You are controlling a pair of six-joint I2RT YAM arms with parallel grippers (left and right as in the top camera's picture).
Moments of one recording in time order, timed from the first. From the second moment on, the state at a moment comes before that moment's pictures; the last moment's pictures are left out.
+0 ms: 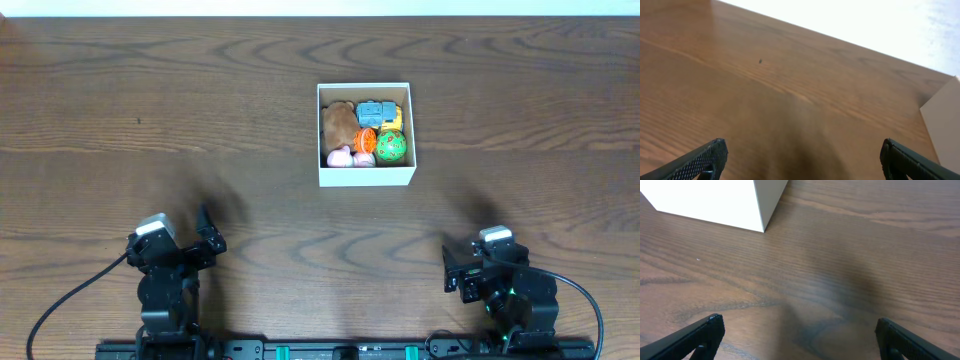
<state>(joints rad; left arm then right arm) 0.00 0.07 0.11 -0.33 -0.19 -0.29 0.06 0.01 0.17 -0.73 -0.11 -0.09</state>
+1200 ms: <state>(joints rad) 0.00 0.07 0.11 -0.33 -0.19 -0.30 0.06 0.01 0.17 -0.73 -0.11 -0.09</state>
